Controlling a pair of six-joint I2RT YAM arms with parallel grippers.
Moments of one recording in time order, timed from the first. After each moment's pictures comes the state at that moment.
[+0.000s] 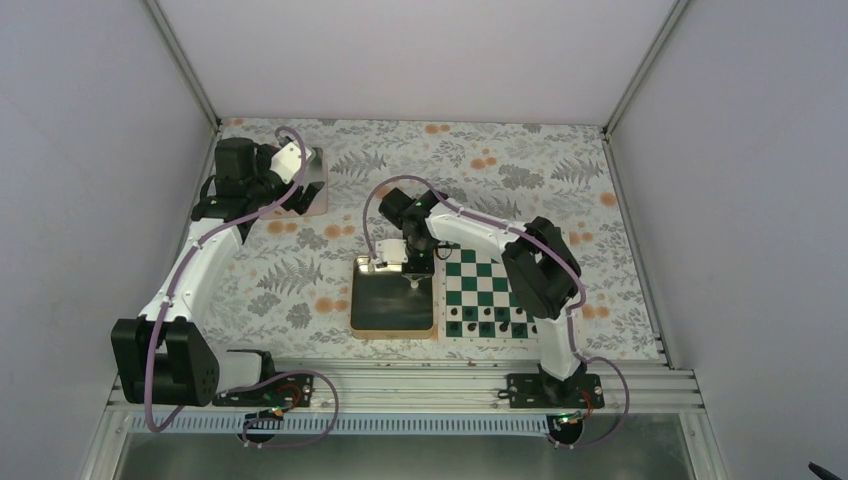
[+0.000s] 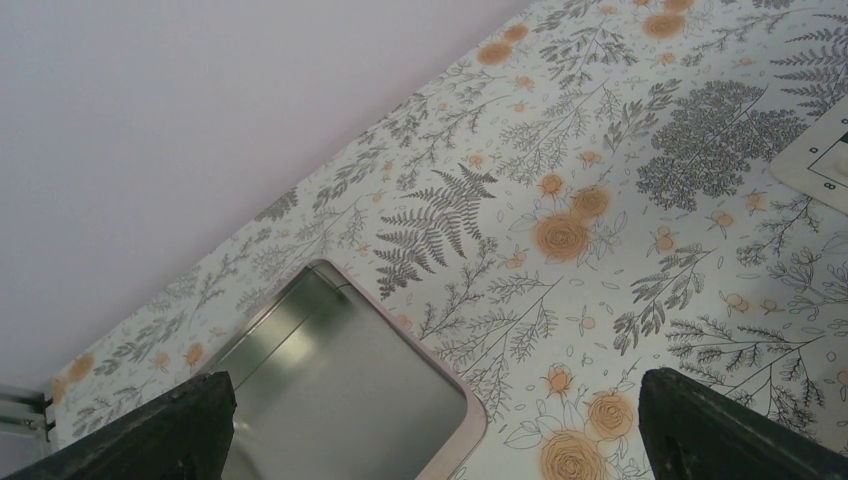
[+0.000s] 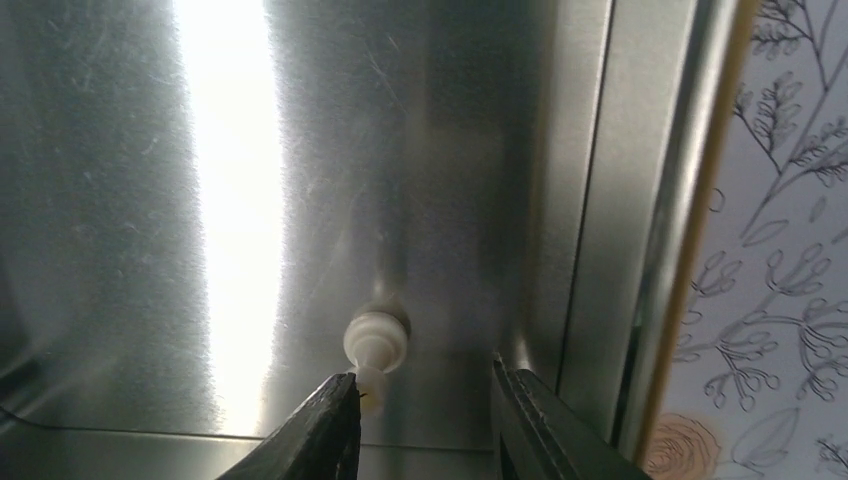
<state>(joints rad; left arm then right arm) -0.03 1.27 1.04 -0.32 0.38 0.54 0.84 2.03 1.55 -1.02 -0.09 -0.78</state>
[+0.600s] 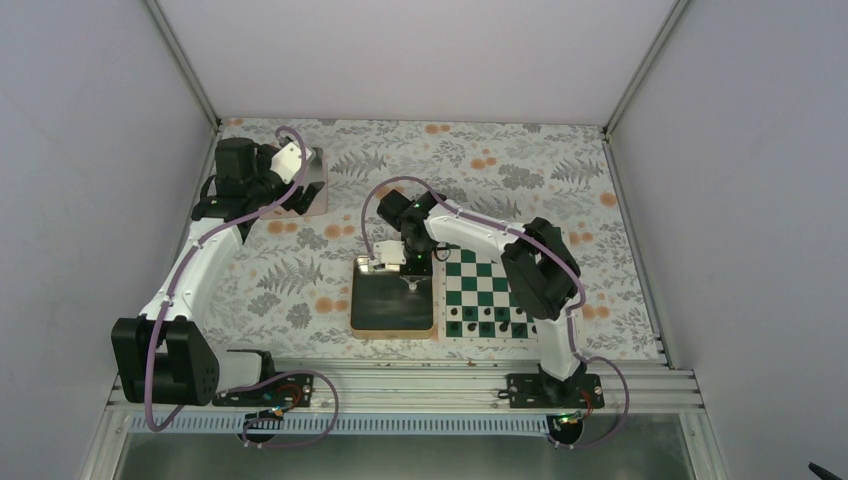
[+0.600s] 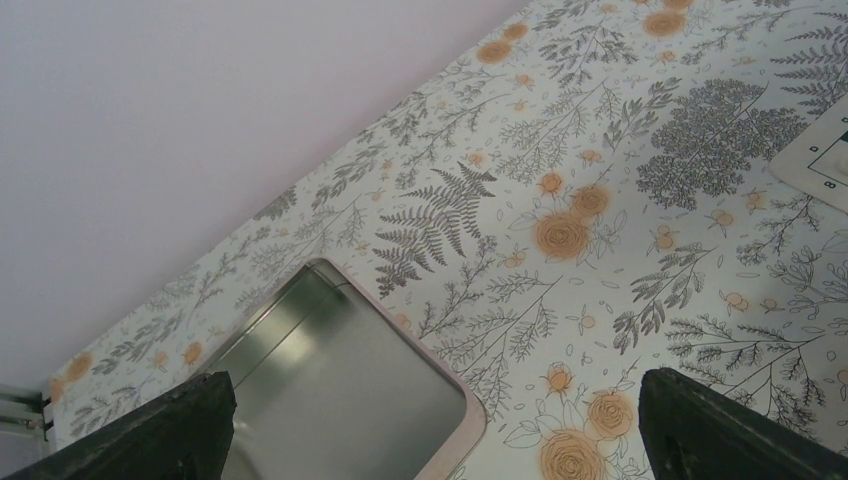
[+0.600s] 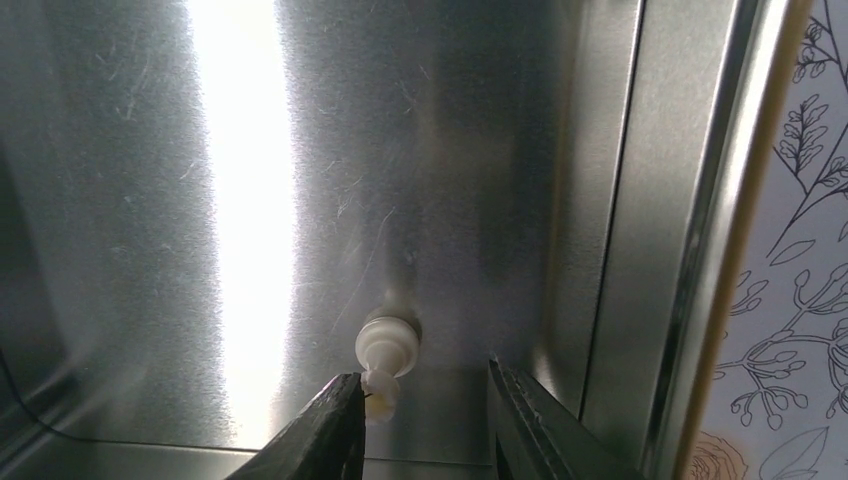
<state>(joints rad) -0.03 1.27 1.04 -0.32 0.38 0.54 0.85 2.03 1.55 -1.02 -0.12 -0.76</state>
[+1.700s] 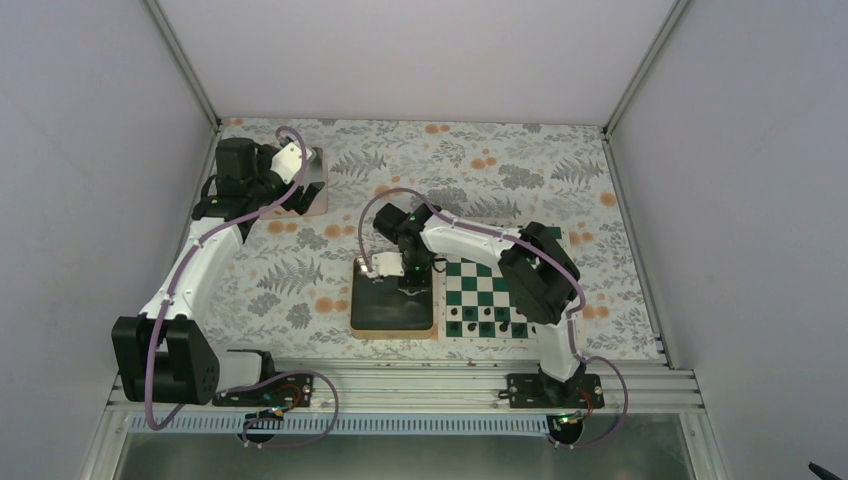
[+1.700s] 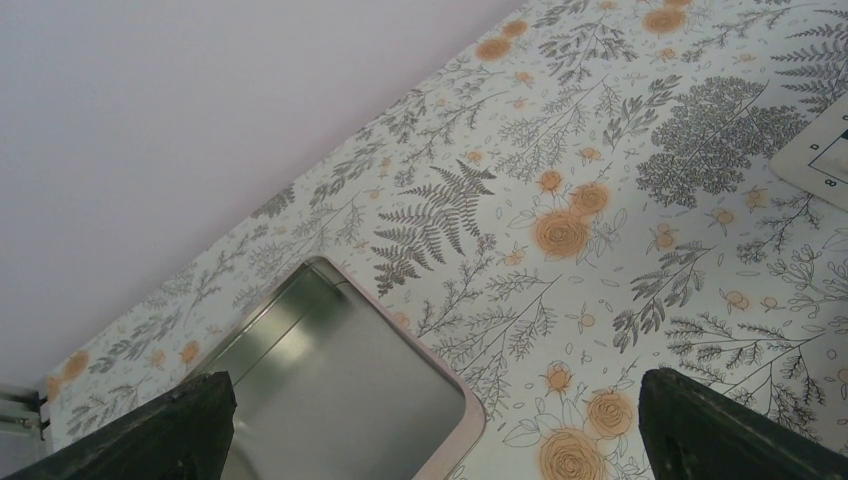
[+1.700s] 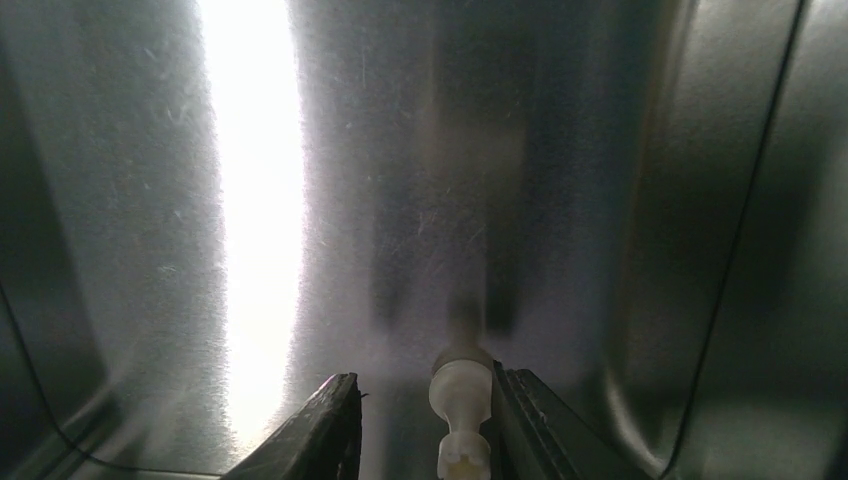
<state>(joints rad) -0.03 1.28 1.04 -0.32 0.38 0.54 0.90 2.01 1.49 -0.99 -0.11 -0.71</state>
